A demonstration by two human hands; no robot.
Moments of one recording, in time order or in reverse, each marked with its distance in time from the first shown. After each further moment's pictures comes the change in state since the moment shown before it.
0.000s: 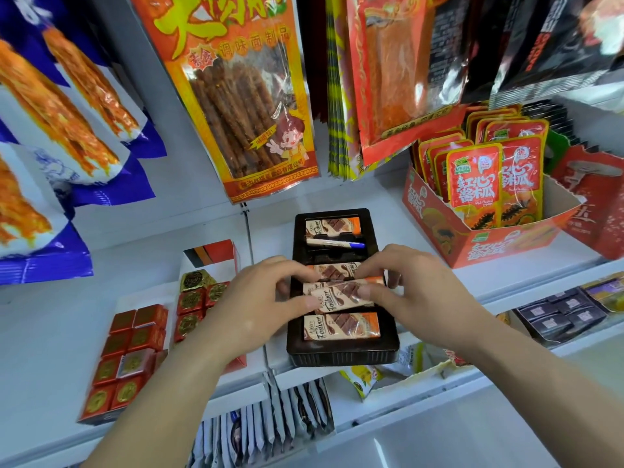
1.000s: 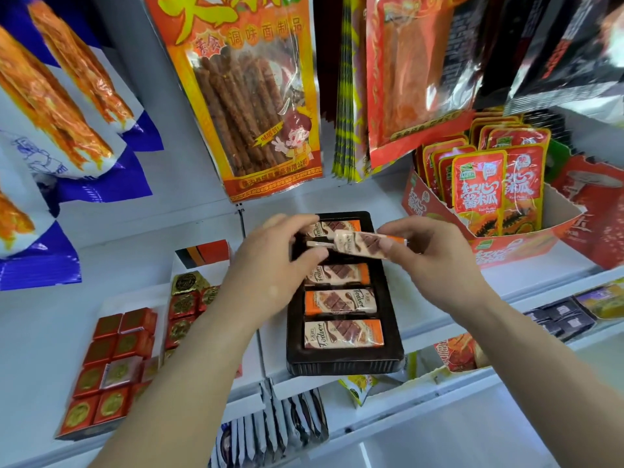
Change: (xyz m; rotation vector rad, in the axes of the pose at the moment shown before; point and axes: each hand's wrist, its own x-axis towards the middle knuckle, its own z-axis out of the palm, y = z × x) left_hand 0.042 0.009 0.002 0.029 0.266 0.069; right_hand 0.034 0.027 -0.002 0.310 0.289 0.182
